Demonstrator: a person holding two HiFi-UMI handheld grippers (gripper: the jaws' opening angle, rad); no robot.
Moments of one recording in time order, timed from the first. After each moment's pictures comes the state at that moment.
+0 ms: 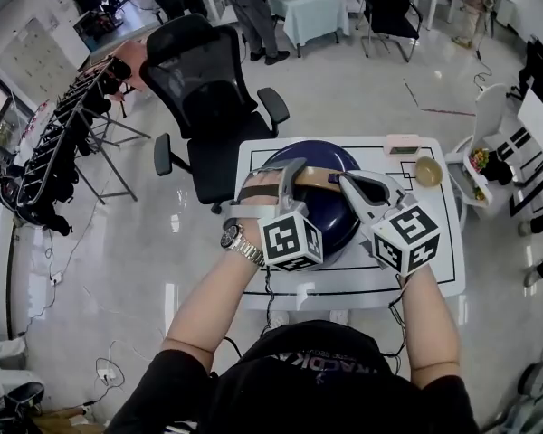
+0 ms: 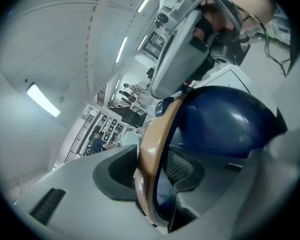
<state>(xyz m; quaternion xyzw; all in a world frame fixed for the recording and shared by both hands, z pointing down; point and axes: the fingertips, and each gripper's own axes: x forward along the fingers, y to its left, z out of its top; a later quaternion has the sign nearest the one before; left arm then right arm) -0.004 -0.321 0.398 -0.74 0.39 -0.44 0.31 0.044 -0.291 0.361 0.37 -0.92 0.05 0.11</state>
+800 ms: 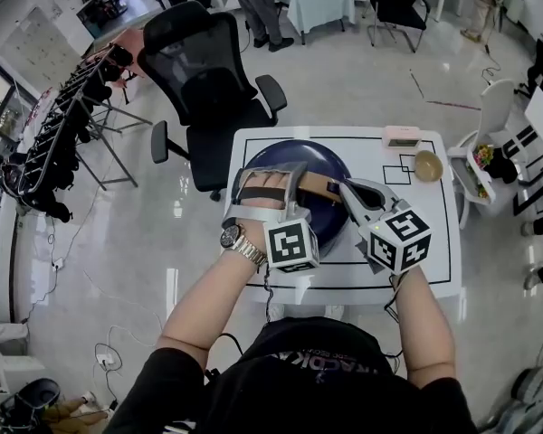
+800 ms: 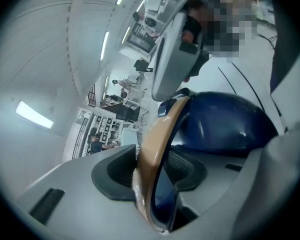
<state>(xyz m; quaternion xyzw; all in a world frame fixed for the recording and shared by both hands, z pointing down) 0.020 -0.319 0.441 -0.70 0.36 -0.51 0.35 0.076 -0.298 0.423 0.37 -0.92 0.13 0.10</state>
